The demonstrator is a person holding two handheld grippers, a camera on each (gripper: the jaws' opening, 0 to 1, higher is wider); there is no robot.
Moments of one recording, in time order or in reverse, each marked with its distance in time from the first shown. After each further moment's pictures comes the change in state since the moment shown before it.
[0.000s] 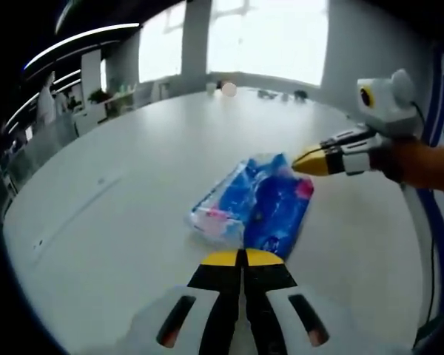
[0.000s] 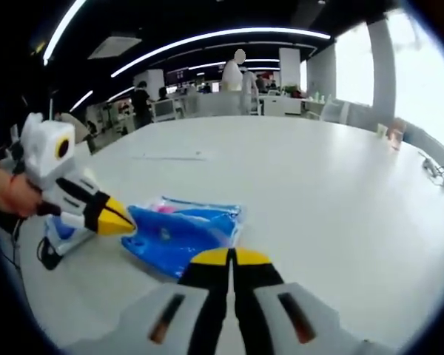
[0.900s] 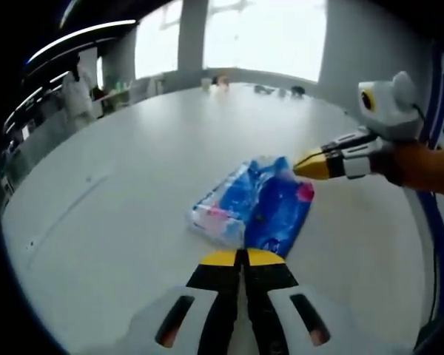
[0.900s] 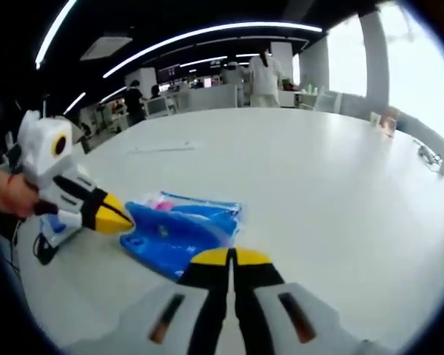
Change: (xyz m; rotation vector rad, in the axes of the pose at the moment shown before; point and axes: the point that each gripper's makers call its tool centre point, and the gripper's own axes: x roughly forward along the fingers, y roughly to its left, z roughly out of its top) left arm 0.014 -0.009 -0.008 0.006 0.023 -0.017; right arm 0.000 -0.010 -0.022 0.040 0.032 -0.016
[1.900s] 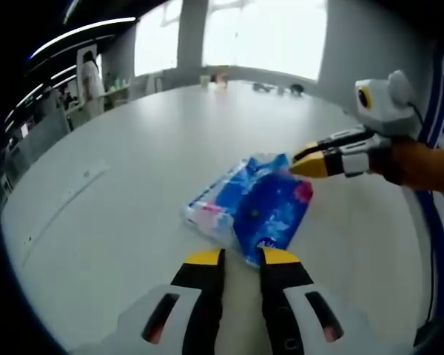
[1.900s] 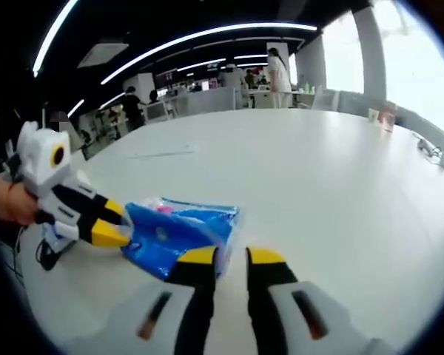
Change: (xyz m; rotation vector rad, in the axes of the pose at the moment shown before) left arm -0.003 -0.005 -0.005 -0.025 0.009 -0.003; right arm -0.002 -0.004 0.001 0.030 -0.024 0.008
